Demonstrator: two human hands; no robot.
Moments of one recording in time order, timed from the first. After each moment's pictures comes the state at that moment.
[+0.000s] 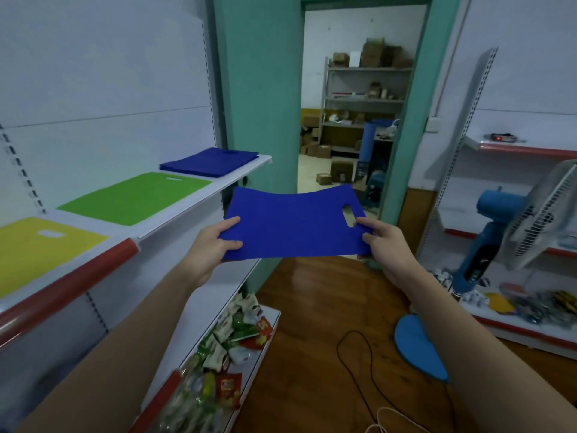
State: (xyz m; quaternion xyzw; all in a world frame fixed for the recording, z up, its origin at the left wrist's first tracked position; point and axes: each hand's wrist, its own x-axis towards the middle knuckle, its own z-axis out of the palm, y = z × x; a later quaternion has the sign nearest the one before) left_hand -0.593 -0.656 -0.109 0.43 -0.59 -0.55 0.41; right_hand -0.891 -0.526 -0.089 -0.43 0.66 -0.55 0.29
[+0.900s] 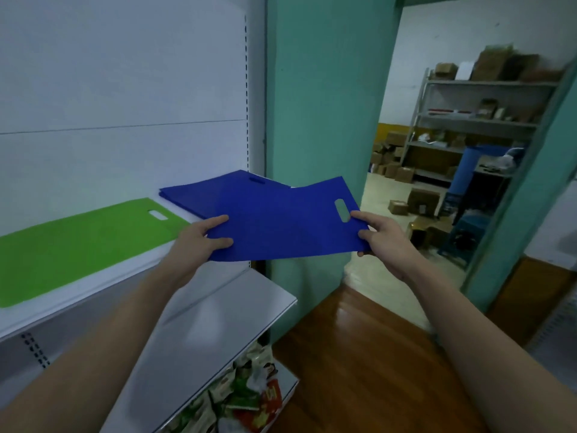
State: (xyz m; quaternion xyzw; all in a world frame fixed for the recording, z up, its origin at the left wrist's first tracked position) left_hand -0.689 -0.903 -0.082 0.53 -0.54 -0.41 0.51; right_hand -1.020 -0.898 -0.052 -0.58 0.57 -0.46 0.36
